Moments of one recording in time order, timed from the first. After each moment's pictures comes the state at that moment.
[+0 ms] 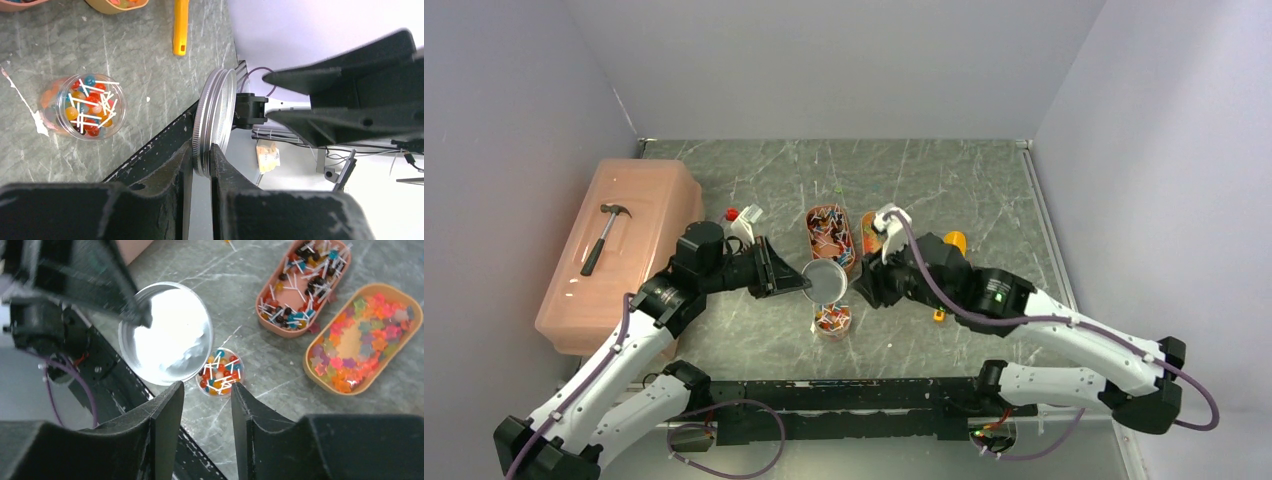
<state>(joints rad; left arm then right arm) -0.50 0.82 0.76 -0.36 0.61 -0.92 1.08 1.03 1.11 -0.57 0.18 0.37</state>
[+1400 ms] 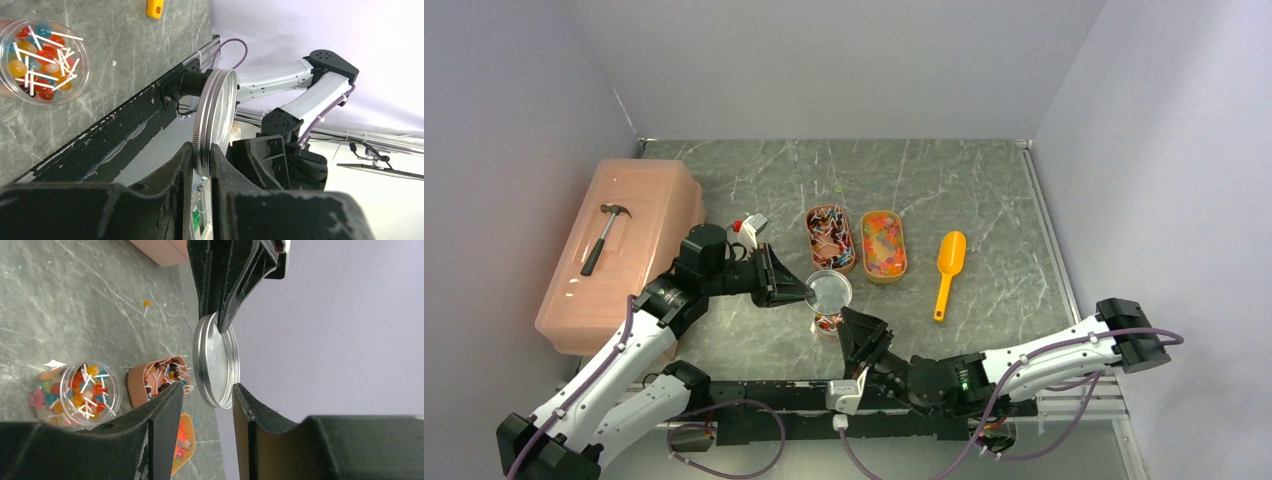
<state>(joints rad) -0.50 0.82 0.72 -0.36 0.72 -1.10 1.76 0.96 0.49 0.42 0.77 -1.13</state>
